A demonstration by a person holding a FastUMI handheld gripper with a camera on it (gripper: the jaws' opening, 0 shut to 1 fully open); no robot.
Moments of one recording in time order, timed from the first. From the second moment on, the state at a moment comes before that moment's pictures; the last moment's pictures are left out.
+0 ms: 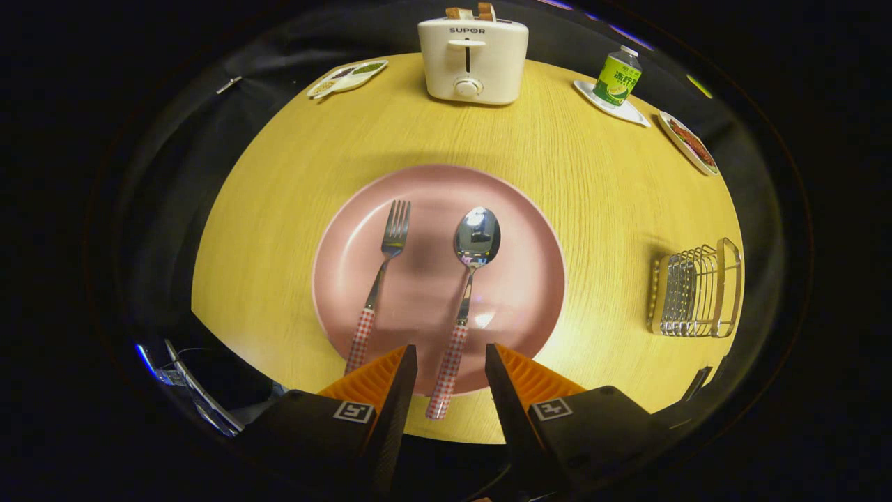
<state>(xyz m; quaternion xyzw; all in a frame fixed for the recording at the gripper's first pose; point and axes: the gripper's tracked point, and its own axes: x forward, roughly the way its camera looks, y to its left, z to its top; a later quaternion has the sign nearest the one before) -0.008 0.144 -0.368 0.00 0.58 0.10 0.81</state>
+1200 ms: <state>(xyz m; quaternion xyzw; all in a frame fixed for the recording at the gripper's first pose) -0.006 0.071 -0.274 0.07 0.53 0.13 0.83</state>
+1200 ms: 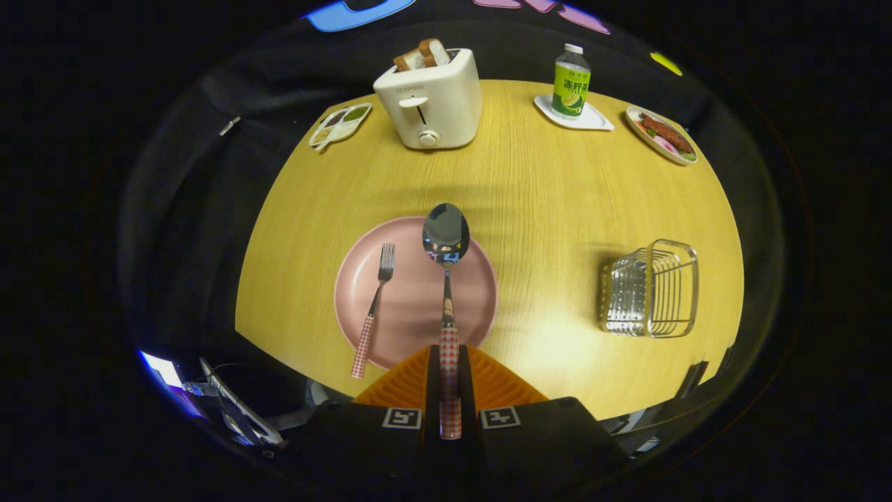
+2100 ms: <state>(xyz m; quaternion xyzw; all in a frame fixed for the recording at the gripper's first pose) -0.038 -0.139 -0.251 -0.05 0.65 0.13 0.75</state>
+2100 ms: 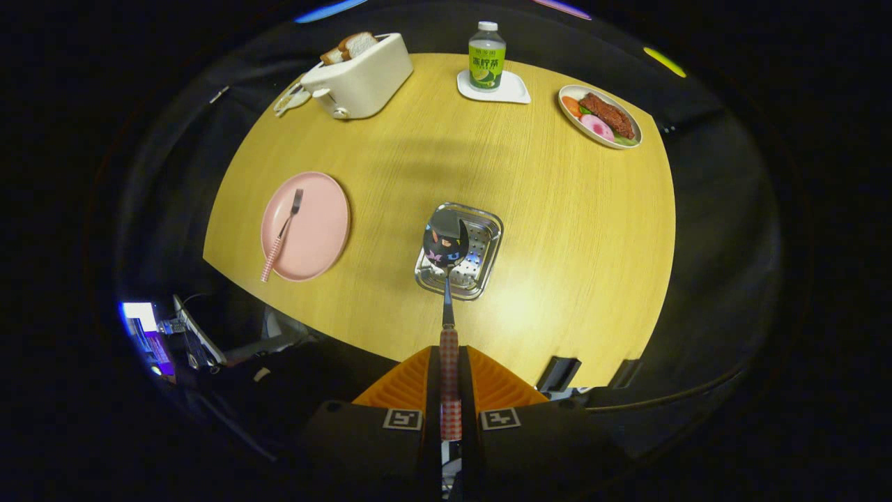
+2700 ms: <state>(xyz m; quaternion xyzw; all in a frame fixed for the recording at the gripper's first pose) -0.009 -0.141 -0.306 -0.09 0.76 0.12 0.64</state>
